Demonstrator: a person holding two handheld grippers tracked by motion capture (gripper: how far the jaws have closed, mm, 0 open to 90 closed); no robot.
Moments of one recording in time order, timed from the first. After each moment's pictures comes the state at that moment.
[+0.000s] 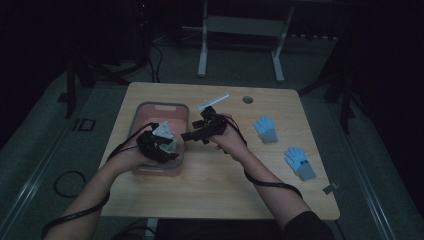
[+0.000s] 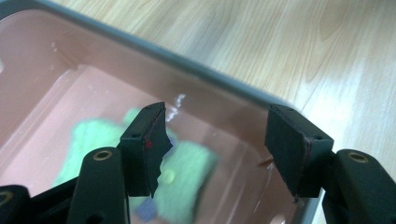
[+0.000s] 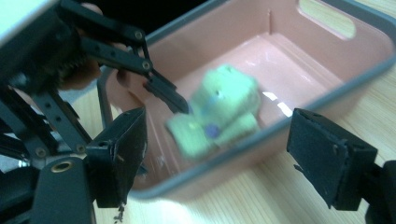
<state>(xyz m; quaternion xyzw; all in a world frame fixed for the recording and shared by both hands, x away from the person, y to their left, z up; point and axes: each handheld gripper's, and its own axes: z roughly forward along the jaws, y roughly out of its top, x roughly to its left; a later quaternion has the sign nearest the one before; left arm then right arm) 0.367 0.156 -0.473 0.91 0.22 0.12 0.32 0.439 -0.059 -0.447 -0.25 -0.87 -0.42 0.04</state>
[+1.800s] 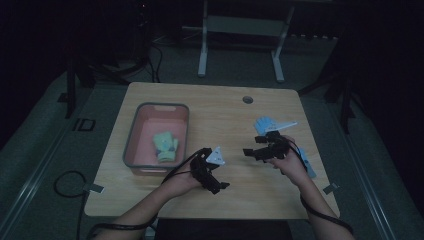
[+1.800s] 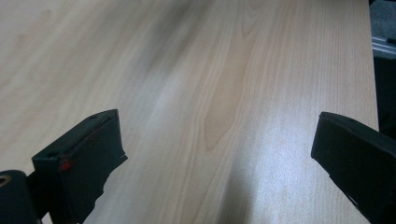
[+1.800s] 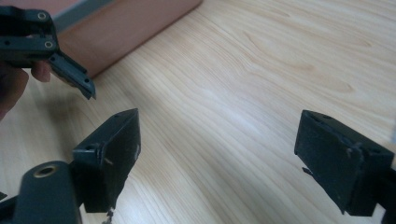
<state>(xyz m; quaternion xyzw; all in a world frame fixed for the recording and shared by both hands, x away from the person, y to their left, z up) 0.333 0.014 -0.526 0.90 0.15 0.07 0.39 0.406 -0.248 -0.491 -0.33 -0.85 -0.41 -0.06</state>
